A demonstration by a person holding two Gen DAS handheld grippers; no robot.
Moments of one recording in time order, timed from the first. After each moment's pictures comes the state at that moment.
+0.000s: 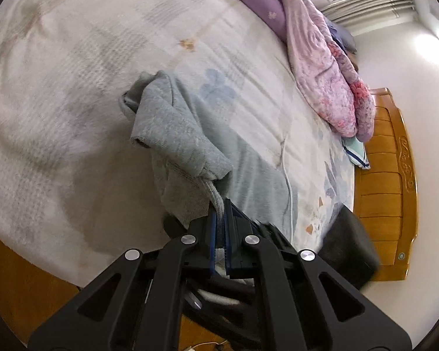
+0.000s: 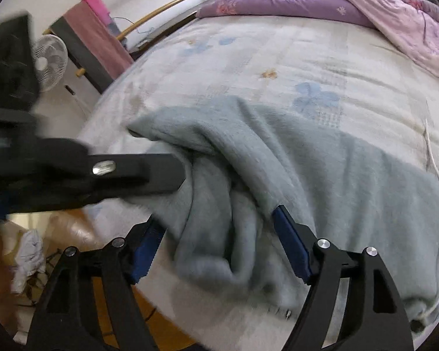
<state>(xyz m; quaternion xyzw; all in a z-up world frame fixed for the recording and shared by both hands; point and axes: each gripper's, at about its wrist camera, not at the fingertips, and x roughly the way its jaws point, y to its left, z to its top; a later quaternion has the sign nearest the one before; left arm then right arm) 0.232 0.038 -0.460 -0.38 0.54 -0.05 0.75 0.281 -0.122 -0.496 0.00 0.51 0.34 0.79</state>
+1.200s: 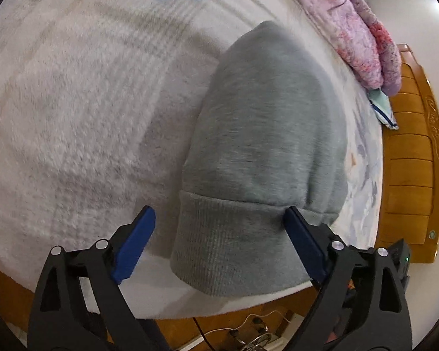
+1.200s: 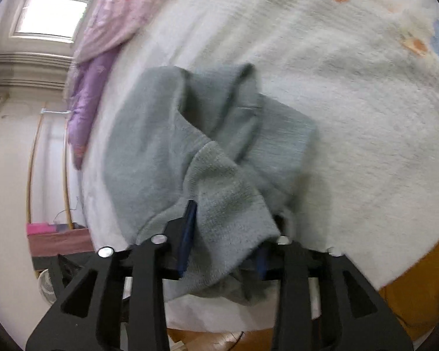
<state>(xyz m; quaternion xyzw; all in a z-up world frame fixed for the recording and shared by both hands) 0.241 -0.116 -0.569 -0.33 0.62 -0.05 0.71 0.255 -0.441 -0.556 0.46 0.56 0.03 0.69</state>
